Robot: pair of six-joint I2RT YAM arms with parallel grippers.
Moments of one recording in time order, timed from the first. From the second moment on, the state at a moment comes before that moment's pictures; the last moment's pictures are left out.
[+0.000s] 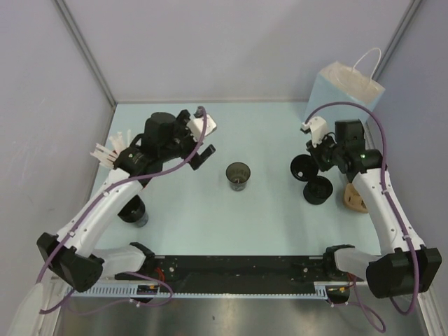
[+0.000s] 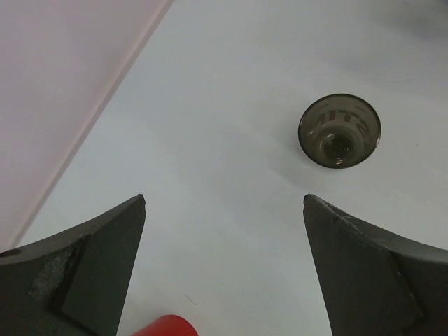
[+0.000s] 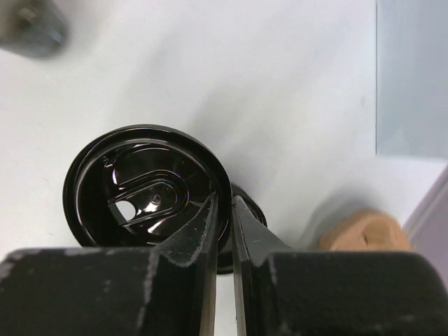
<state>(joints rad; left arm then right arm) -0.51 1.19 1.26 -0.54 0.17 0.46 0.11 1.16 1.13 -0.77 -0.25 -0.52</state>
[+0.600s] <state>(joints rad) -0.83 1.30 1.34 -0.54 -0.09 0.84 0.30 1.67 1.74 -1.05 -0.60 -0.55</state>
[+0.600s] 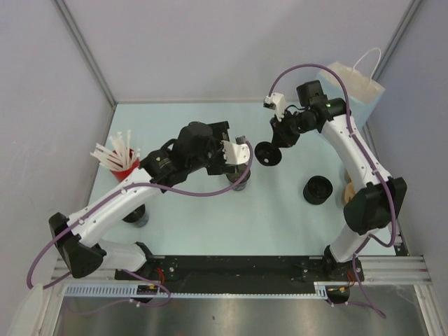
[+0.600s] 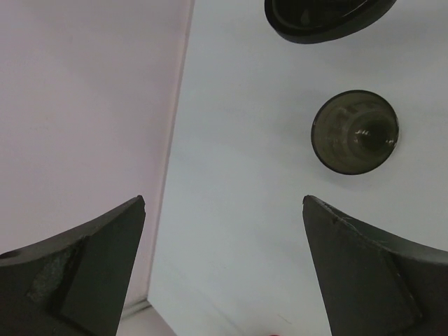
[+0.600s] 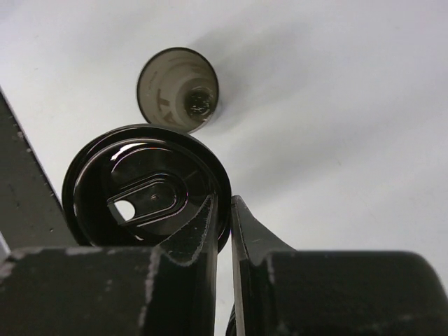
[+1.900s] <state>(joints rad) -0.93 1.18 1.09 -0.29 0.34 1.27 0.38 1.78 1.80 -1.26 -1.08 -0.84</state>
